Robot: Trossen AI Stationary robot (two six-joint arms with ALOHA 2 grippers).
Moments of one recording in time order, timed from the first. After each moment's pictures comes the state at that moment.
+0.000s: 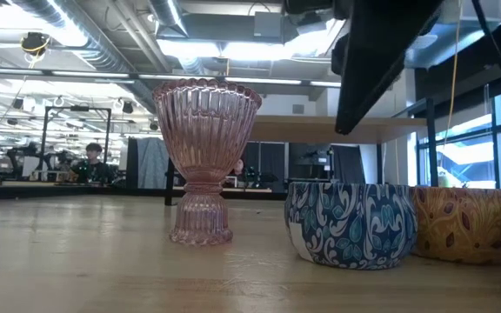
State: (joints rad) left arm -0.59 1.22 0.95 0.18 -0.33 0.37; right arm 0.50 1.96 1.53 -0.83 0.16 0.70
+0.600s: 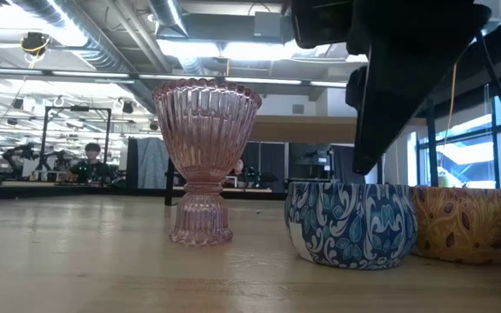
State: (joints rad) left arm -0.59 1.22 0.95 0.18 -0.33 0.36; right arm 0.51 1.96 1.41 -0.69 0.12 0.77
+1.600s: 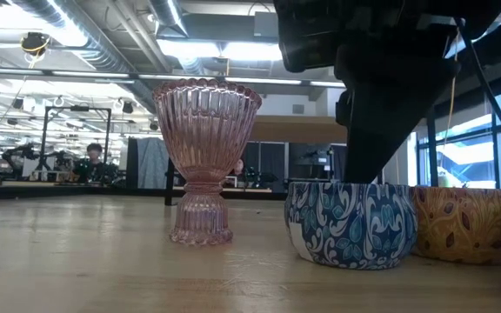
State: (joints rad) left arm -0.59 1.22 0.95 0.18 -0.33 0.36; right arm 0.49 2.01 1.41 -0.65 0.10 0.74
